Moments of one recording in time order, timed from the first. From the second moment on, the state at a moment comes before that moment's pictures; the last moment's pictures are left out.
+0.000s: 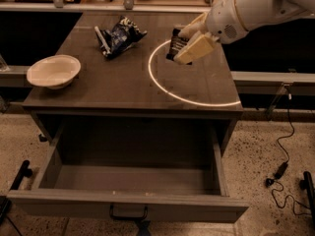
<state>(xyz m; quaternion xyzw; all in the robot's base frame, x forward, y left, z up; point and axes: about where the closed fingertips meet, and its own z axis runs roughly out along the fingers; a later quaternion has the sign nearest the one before) 0.627 -0.081 0.957 -0.59 0.67 0.17 0.41</state>
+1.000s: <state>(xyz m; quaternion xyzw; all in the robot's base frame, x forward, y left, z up) 0.577 -0.067 0.958 -0.59 0.65 0.21 0.42</state>
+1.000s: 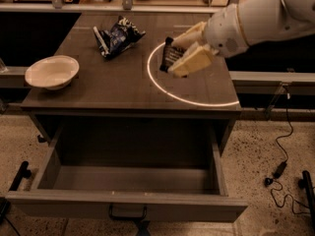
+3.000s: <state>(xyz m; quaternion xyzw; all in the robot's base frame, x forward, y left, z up) 0.403 -0.015 0.810 -0.69 0.63 0.21 0.30</state>
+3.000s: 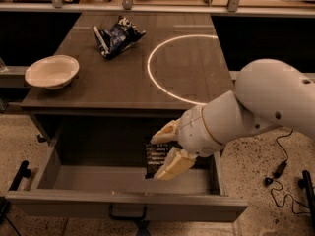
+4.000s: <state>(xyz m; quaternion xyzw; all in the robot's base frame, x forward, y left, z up) 0.419 0.009 0.784 -0.70 0.64 0.19 0.27</state>
